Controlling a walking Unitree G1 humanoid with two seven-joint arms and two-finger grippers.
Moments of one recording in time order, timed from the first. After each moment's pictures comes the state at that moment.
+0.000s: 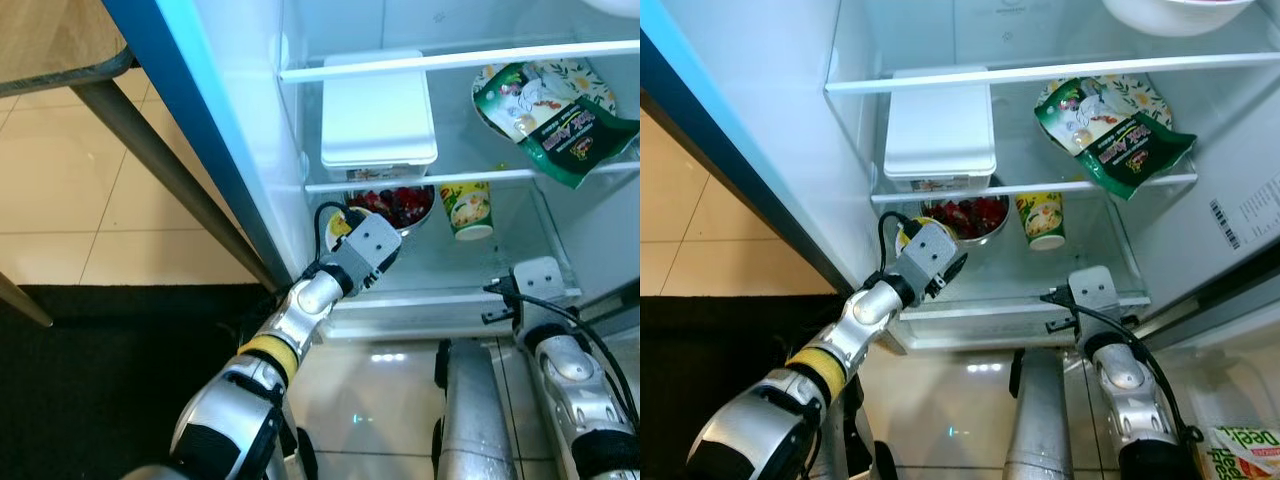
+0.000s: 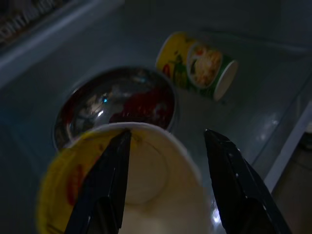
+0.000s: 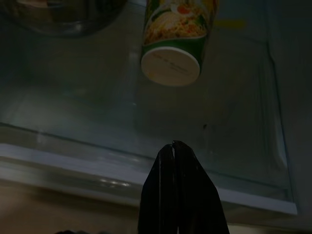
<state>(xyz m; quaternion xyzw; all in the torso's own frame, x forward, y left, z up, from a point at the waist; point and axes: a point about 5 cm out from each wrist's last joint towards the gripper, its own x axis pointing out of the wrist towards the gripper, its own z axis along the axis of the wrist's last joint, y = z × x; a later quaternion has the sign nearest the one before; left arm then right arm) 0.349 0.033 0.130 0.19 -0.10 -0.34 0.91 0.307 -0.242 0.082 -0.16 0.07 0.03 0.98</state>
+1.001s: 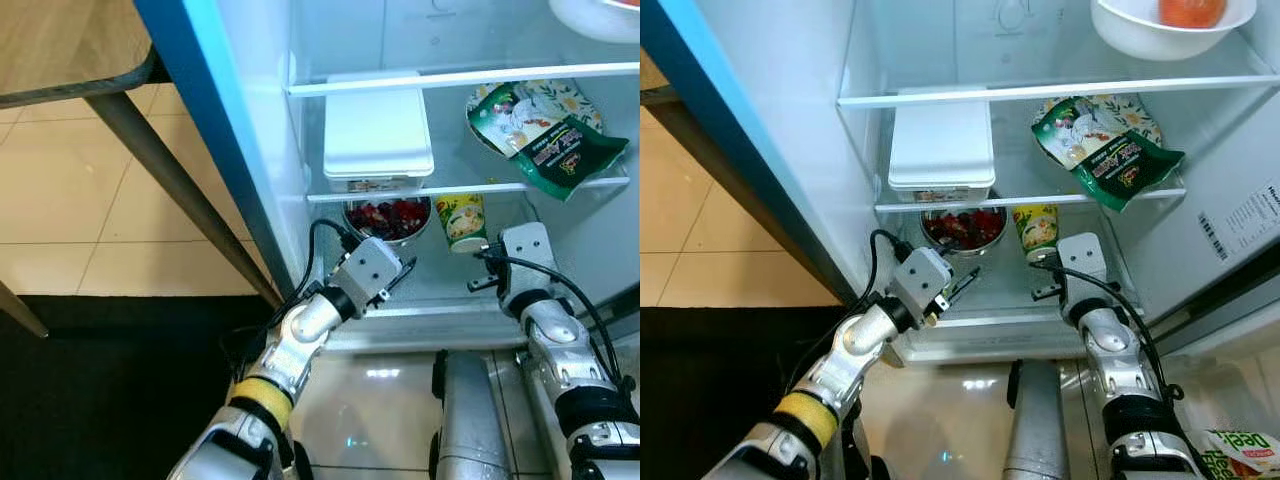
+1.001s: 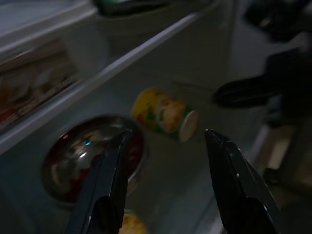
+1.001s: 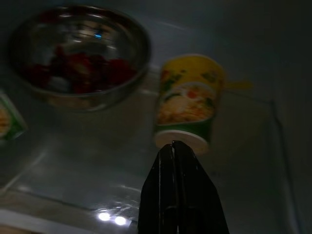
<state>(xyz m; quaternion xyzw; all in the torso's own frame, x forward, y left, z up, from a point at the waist) 0.307 0.026 0.127 0.13 -0.15 -0.41 0.89 0.338 -0.223 0.102 -0.13 0.04 0.09 0.99</state>
